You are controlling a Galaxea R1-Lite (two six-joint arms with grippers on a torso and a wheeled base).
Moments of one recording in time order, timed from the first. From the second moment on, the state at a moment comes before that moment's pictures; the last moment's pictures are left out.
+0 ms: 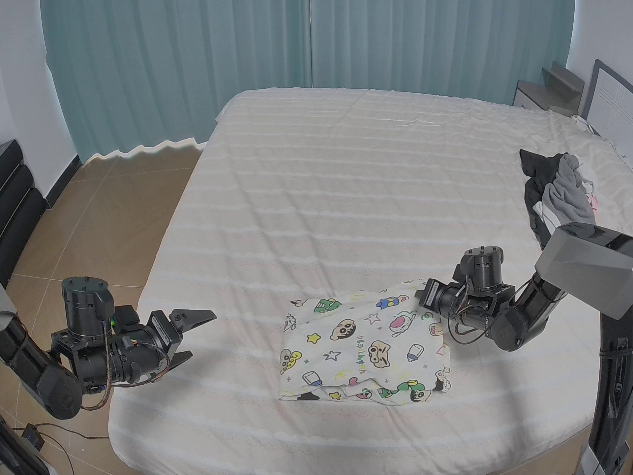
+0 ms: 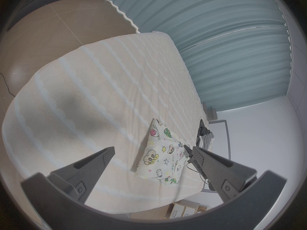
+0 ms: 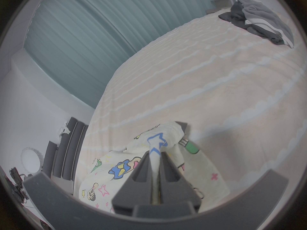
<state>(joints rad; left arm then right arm) -0.21 1.75 -0.27 -0.98 -0.33 -0.99 0.32 2.32 -0.91 -0.91 0.06 0.61</state>
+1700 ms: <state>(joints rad) -0.38 2.24 -0.83 -0.75 -0.32 -0.67 0.30 2.25 -0.40 -1.25 0.31 0.48</state>
